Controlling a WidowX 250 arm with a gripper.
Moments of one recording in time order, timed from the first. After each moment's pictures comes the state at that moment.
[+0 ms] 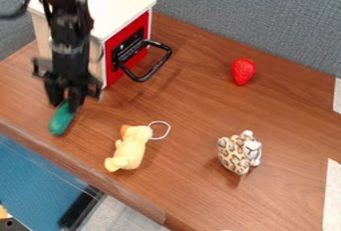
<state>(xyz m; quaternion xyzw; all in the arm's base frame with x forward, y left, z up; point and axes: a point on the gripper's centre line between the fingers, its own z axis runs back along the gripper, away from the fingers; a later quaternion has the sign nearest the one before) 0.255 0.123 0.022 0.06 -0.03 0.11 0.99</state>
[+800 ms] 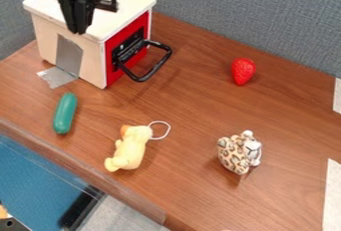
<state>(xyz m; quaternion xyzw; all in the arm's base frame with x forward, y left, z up) 0.287 0.129 0.108 0.03 -0.06 0.17 0.98</state>
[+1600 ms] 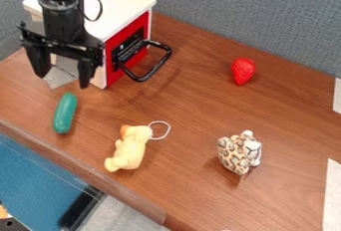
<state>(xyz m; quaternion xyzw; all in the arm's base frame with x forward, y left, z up) 0.243 0.114 0.065 0.05 -0.05 0.17 0.98</state>
